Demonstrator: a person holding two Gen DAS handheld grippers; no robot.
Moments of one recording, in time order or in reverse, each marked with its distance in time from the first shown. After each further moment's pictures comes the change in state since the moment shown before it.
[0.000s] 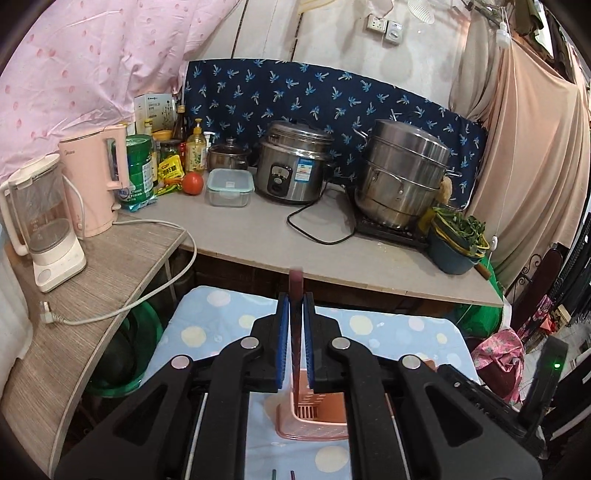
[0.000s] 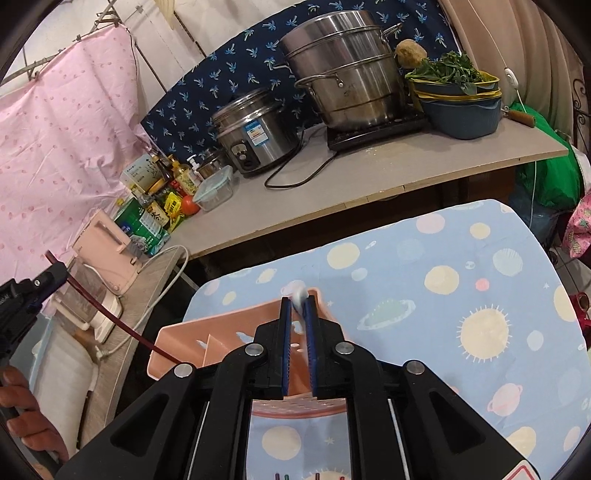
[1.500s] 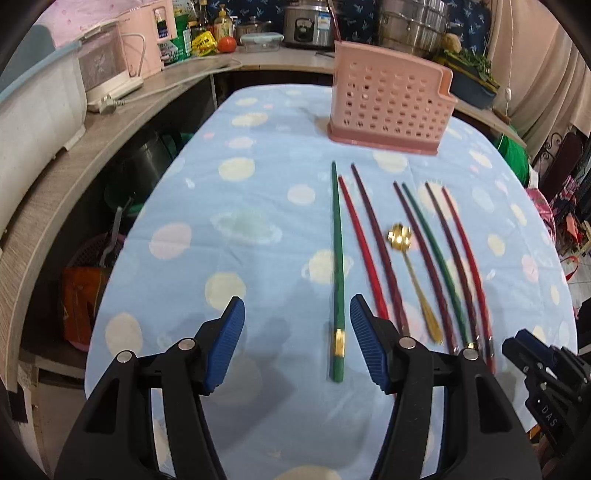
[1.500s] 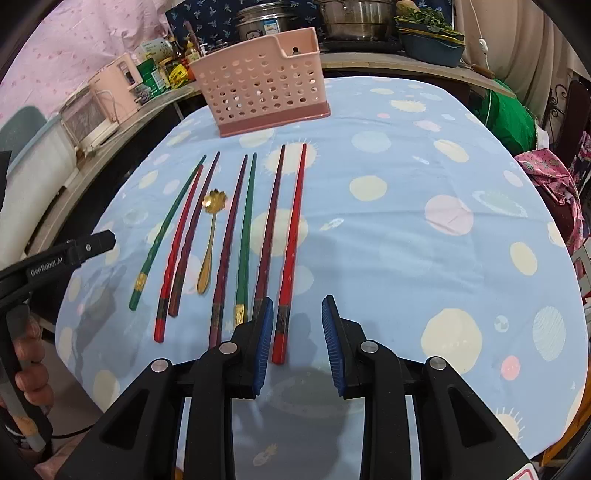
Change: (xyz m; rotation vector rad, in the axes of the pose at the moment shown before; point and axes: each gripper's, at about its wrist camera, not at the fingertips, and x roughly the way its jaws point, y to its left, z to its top) left arm -0.106 0.040 -0.295 0.090 0.408 0.125; right arm -0.146 -0.007 -0.291 -0.225 0.277 -0.183
